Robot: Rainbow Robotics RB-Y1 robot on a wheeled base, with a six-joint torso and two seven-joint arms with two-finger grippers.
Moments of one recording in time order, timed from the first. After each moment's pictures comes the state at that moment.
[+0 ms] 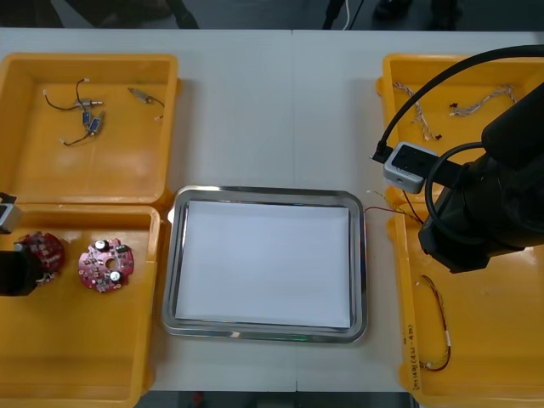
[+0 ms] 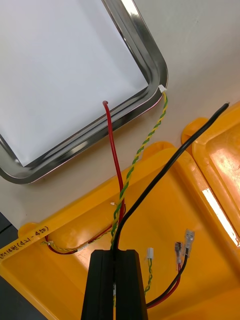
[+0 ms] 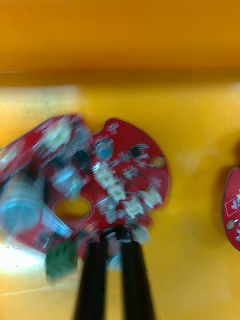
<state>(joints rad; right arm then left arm) -0.66 -0.97 0.35 -2.45 -1.11 1.91 1.35 0.17 0.91 0.15 -1.86 1.00 1.19 -1.54</state>
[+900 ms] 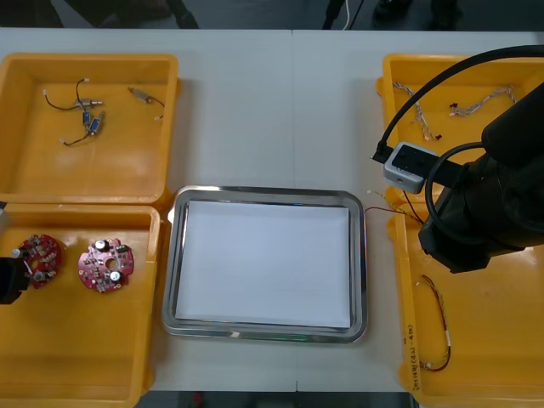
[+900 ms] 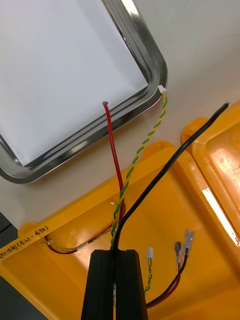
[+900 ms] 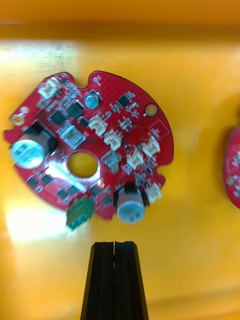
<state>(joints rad) -0.66 -0.97 0.35 -2.45 -1.11 1.92 1.35 0.17 0.91 0.23 -1.90 1.03 1.37 -1.54</state>
